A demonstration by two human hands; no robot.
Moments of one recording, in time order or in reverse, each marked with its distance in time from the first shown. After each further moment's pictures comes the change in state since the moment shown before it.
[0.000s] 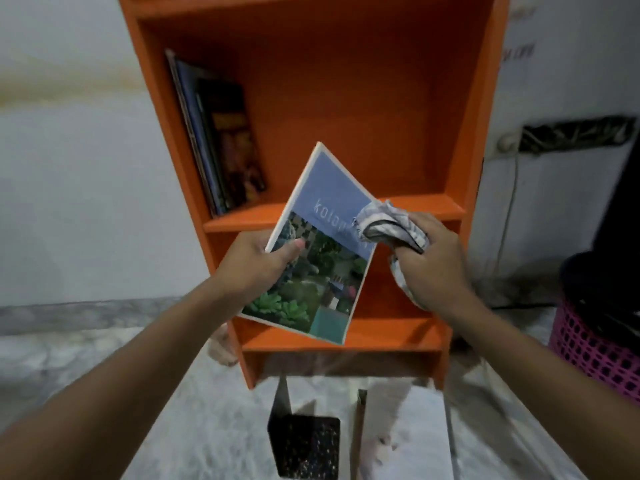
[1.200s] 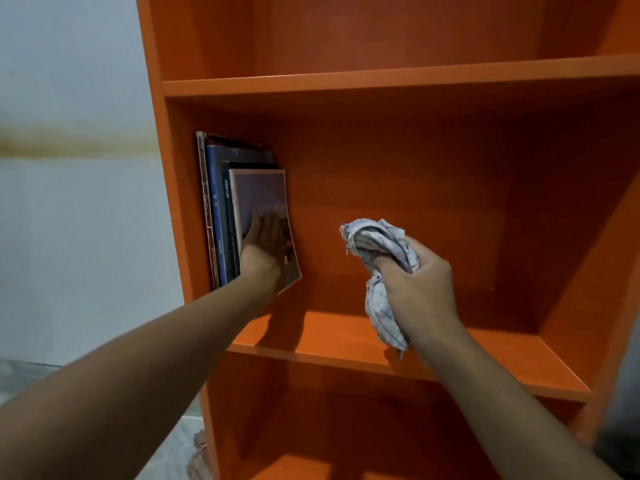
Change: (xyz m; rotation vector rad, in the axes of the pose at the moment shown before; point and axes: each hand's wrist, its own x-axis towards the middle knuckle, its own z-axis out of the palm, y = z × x) left_hand 0.280 -0.037 -0.039 1.874 0.126 -0.007; right_hand 0.173 -0.021 0.103 0.351 -0.062 0.148
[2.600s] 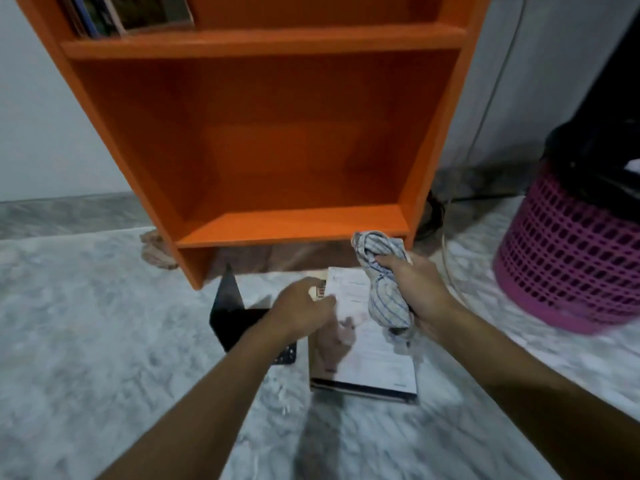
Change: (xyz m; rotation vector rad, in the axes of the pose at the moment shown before) left_hand -0.382 0.231 0.050 -1.597 -0.789 0.266; right_hand -0.306 0.165 -0.131 -0.139 0.195 0.848
